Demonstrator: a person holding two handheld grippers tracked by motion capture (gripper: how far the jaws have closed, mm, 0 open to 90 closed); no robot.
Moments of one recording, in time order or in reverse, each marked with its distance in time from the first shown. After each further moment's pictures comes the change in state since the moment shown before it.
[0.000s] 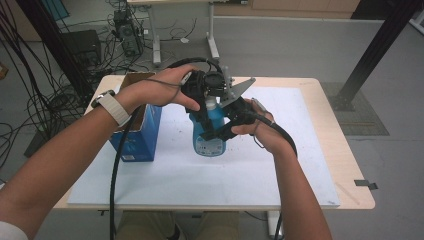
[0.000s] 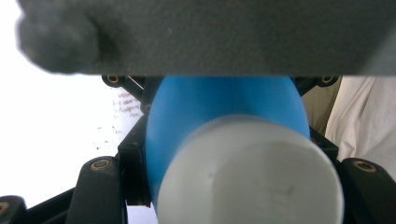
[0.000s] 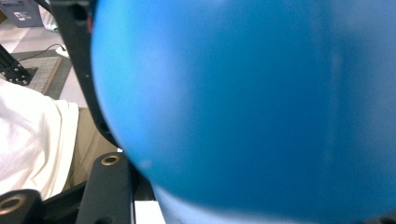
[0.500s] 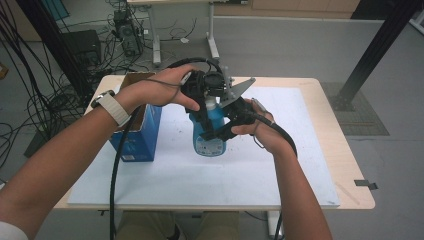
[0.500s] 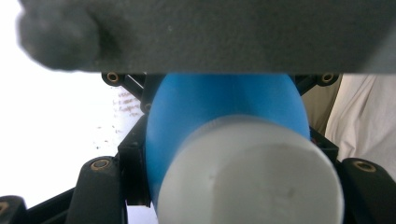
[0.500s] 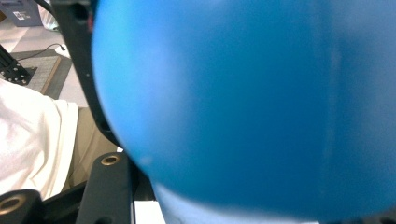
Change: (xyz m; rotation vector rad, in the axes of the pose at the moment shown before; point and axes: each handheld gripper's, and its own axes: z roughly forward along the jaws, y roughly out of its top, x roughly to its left) left arm 0.000 -0.001 0.000 -0.002 0.000 -0.003; right arm 0.000 0.000 0.000 0.002 -0.002 -0.001
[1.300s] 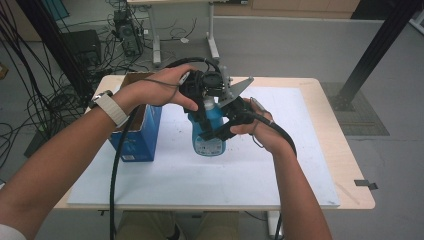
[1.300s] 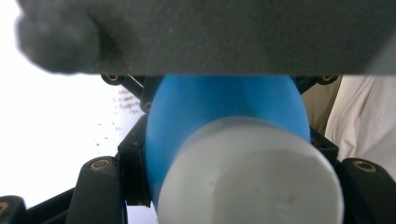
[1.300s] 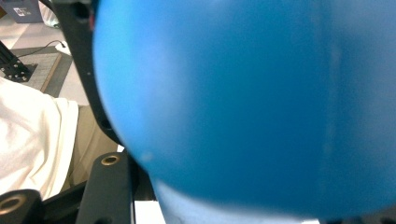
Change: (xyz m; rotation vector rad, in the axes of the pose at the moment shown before) left arm -0.002 -0.002 -0.002 0.001 0.005 -0.005; right arm 0.000 0.003 0.001 0.008 0.002 -0.011
